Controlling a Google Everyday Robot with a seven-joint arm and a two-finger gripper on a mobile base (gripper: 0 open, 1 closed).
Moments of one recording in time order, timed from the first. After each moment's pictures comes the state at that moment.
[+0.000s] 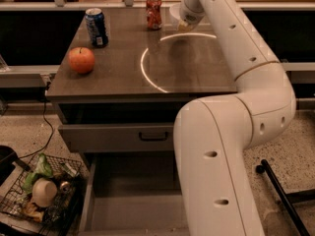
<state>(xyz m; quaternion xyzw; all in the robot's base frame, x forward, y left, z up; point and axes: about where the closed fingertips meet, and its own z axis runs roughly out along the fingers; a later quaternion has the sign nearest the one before) 0.877 -0.108 0.882 -0.59 0.74 -0.12 0.30</state>
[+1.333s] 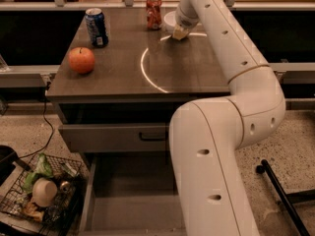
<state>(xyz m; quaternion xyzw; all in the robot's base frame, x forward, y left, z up) 0.890 -0.100 0.860 -0.59 0.74 -0.12 0.30</state>
